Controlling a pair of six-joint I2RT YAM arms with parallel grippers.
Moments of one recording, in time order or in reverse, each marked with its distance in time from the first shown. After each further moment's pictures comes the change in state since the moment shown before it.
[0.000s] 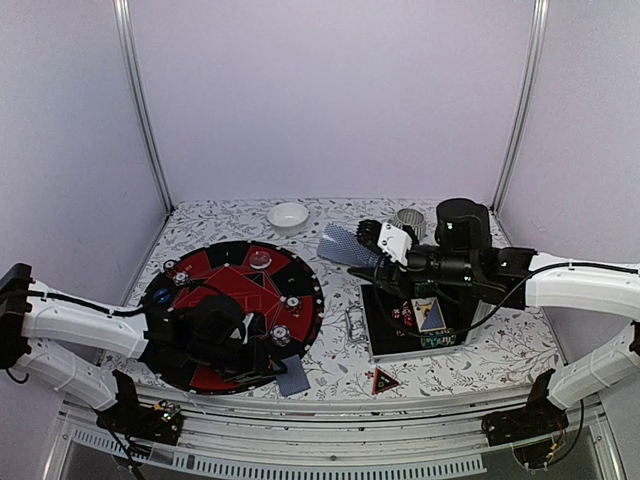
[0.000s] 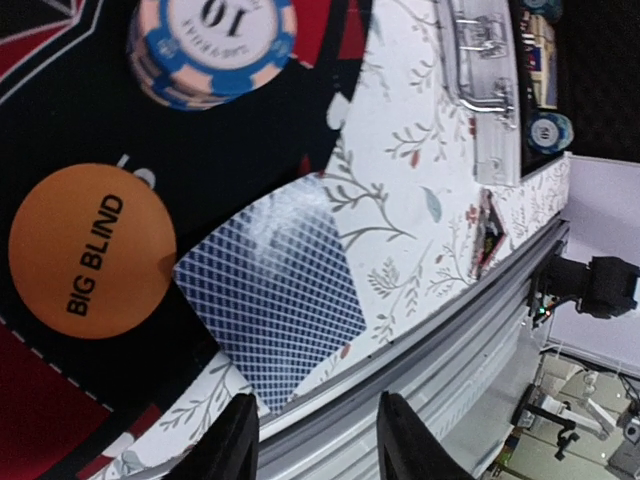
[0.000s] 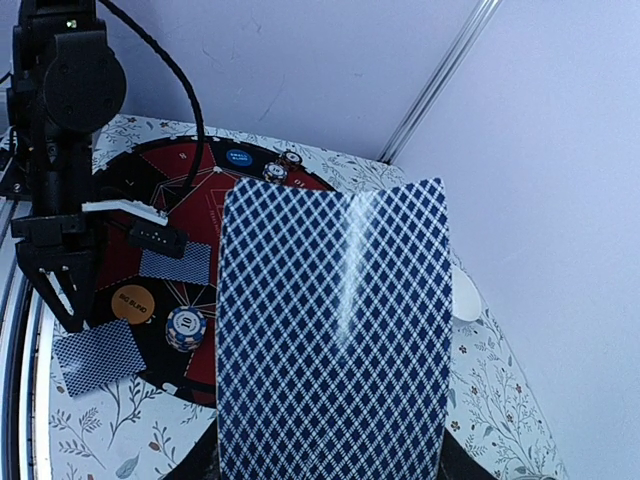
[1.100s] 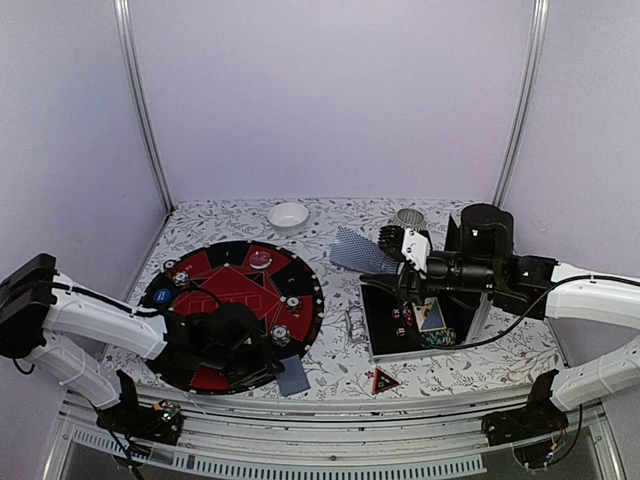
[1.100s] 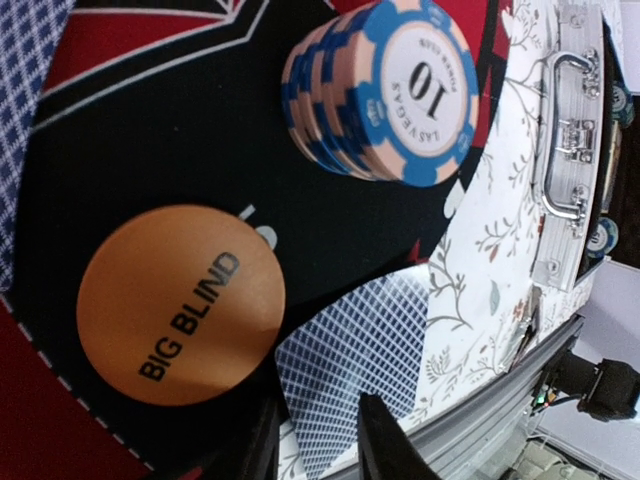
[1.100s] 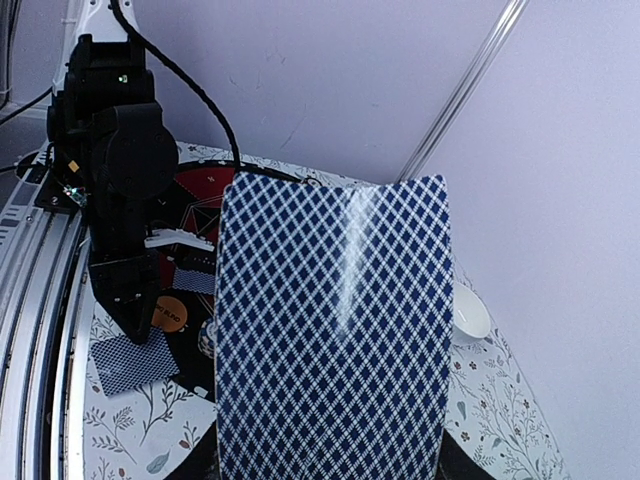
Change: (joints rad) left arm -0.023 0.154 0.027 0.024 -0.165 -0.216; right arm 0.000 -0.134 -0.087 0.000 -0.072 0.014
